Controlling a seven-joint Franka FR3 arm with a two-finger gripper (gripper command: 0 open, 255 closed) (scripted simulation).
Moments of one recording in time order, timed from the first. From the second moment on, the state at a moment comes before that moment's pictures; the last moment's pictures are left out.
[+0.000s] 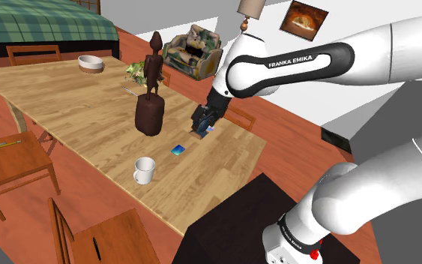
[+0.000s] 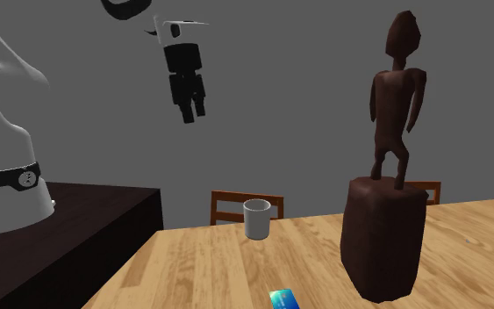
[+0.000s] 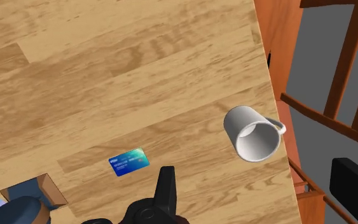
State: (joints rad) arm 0.06 -0.32 0.11 -2.51 0.19 2.32 0.01
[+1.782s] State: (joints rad) arm 0.20 0.66 0.10 -2.00 -0.02 2.75 0.30
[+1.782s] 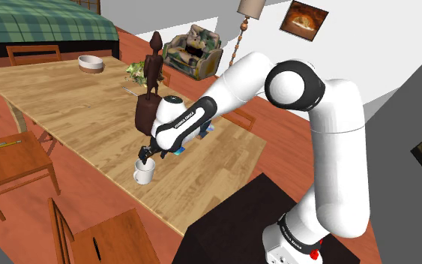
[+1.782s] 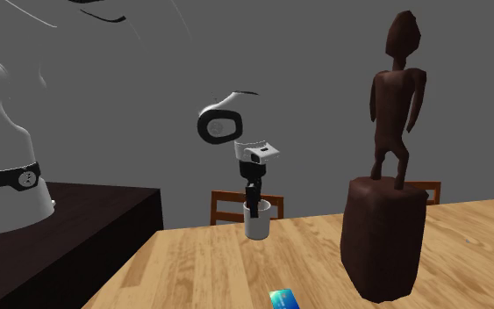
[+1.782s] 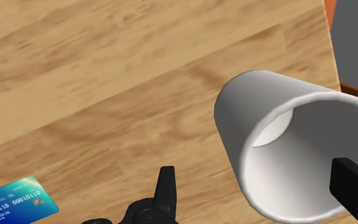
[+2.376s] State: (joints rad) arm 0.21 0.72 0.10 -1.98 -0.03 2.79 0.30
